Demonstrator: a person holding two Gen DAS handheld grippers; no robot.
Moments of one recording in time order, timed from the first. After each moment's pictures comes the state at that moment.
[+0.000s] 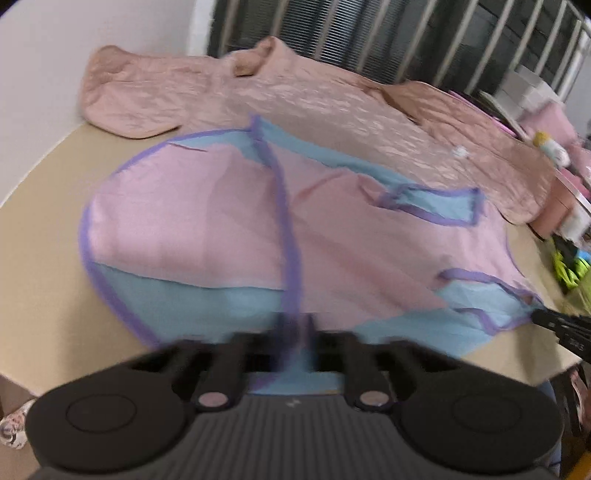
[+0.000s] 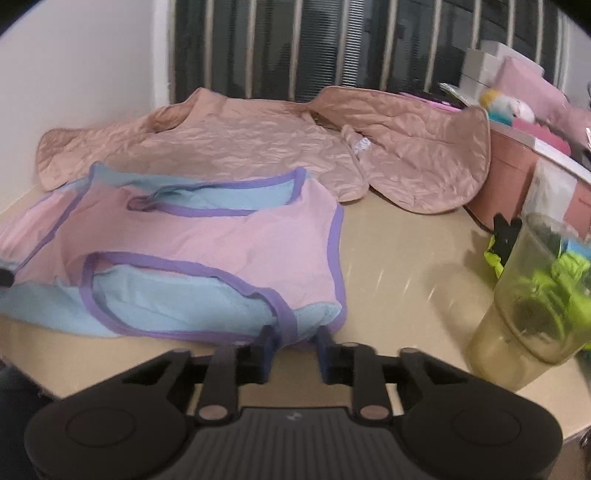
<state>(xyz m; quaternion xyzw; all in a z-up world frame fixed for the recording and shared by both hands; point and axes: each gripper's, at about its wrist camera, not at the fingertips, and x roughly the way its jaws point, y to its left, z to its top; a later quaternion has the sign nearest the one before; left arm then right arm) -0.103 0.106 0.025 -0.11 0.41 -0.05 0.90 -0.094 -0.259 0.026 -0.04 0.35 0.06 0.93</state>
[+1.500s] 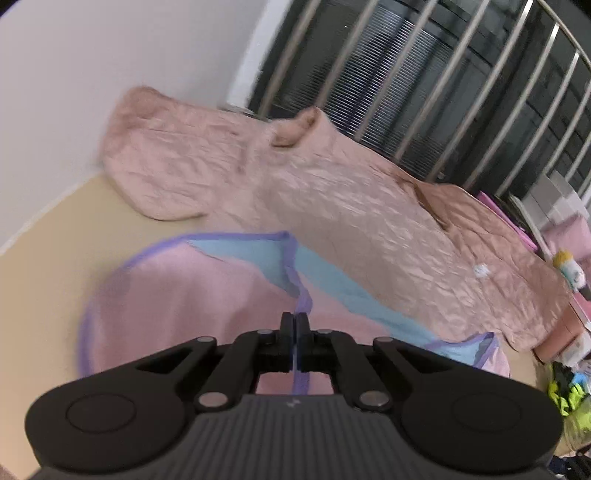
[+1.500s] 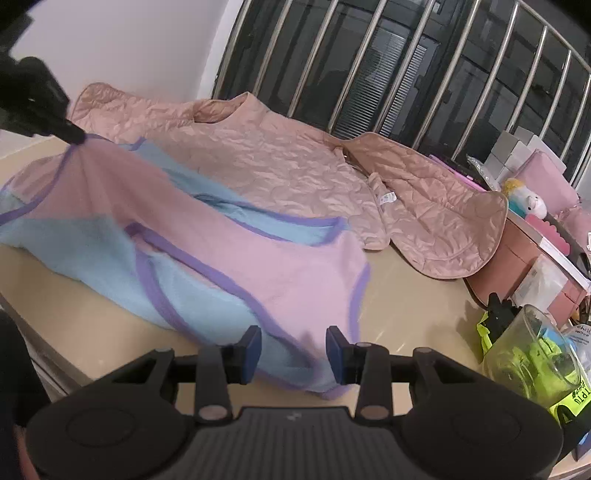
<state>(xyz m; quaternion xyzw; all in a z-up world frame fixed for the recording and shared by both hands) -0.036 0.152 0.059 -0.19 0.34 0.01 0.92 -0.119 -0.206 0.042 -0.18 0.31 0.07 0.93</state>
